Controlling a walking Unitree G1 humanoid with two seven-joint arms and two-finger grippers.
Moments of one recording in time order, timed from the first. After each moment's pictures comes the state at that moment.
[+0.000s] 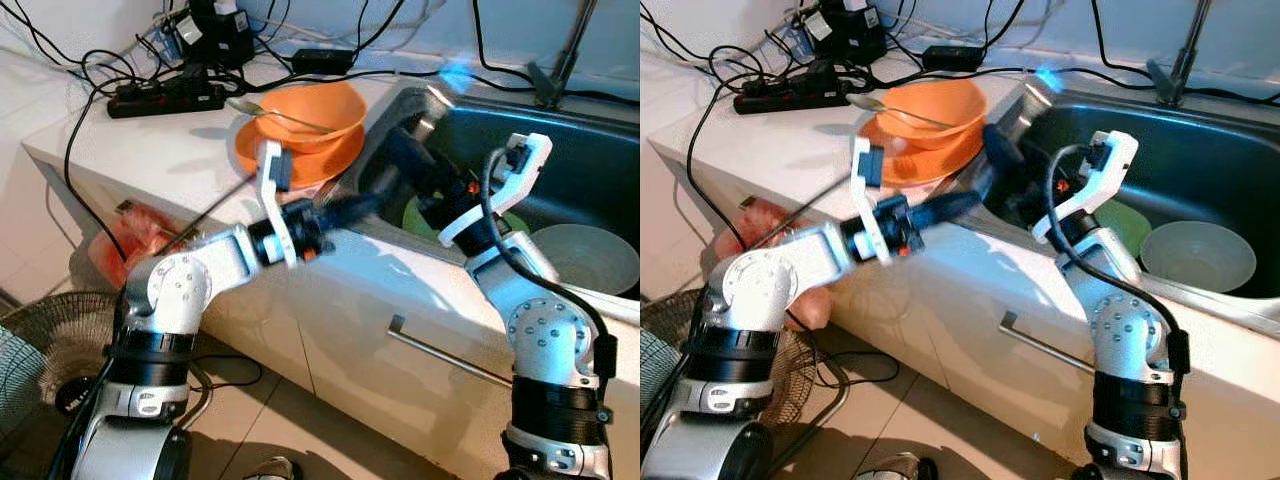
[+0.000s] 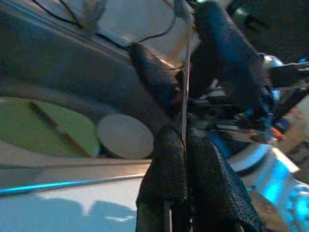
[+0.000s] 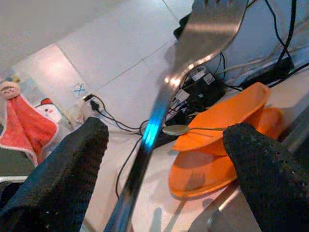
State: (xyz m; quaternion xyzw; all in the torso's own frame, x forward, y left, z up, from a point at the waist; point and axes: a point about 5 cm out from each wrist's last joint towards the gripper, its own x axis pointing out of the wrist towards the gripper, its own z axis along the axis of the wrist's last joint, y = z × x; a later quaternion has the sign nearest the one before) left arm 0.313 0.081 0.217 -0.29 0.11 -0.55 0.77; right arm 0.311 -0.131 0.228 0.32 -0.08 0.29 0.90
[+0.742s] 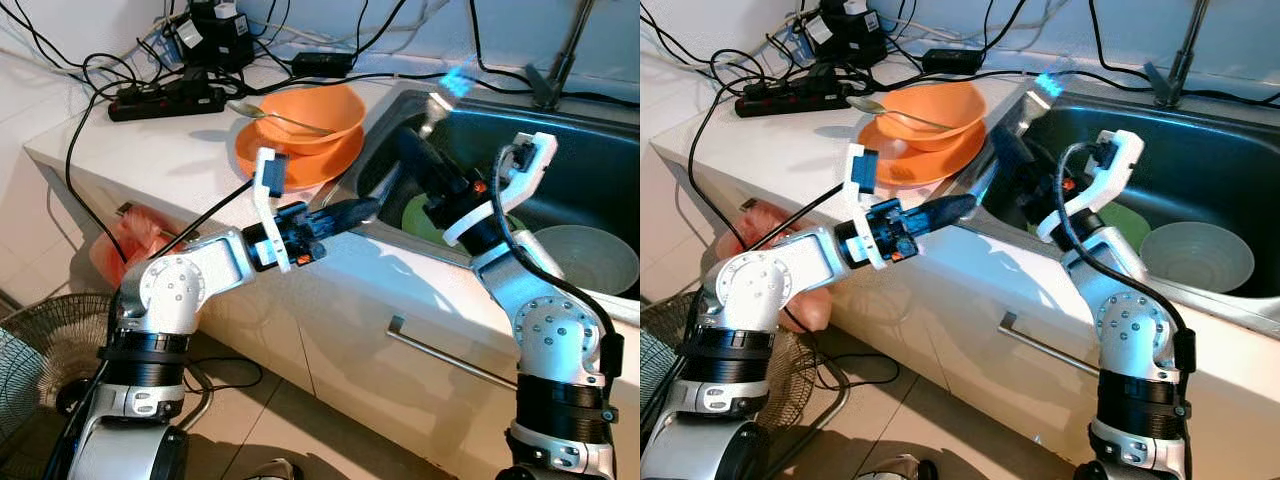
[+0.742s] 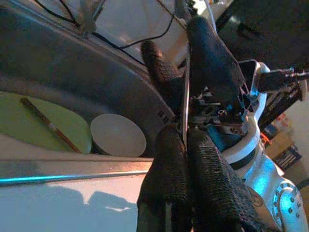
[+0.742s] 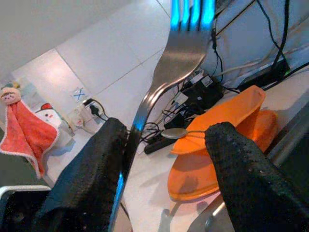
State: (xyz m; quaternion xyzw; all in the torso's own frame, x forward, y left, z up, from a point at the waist) left arm 0.315 0.092 0.211 -0.32 0.11 -0.55 0.77; right arm 0.312 -0.139 0.229 0.33 -0.08 0.29 0.90
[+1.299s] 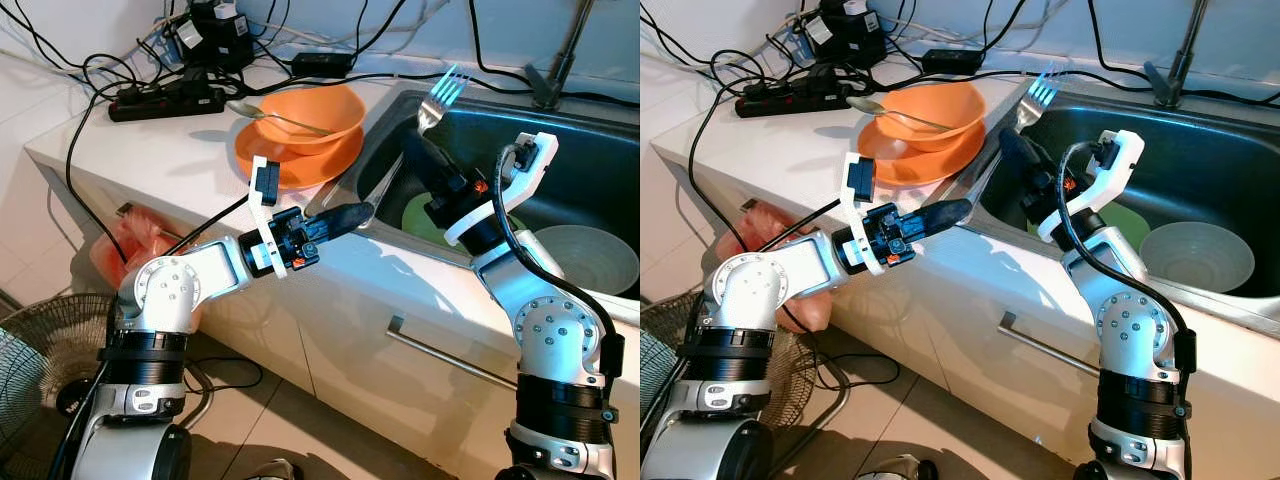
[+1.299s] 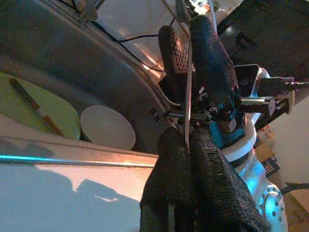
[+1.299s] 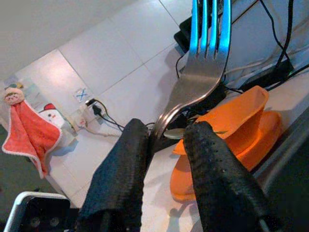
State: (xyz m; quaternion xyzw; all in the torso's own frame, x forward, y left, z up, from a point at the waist) left arm 0.314 0.094 0.204 -0.36 0.15 -0.55 0.74; right arm 0.311 -0.138 0.229 0.33 -0.08 0.29 0.89
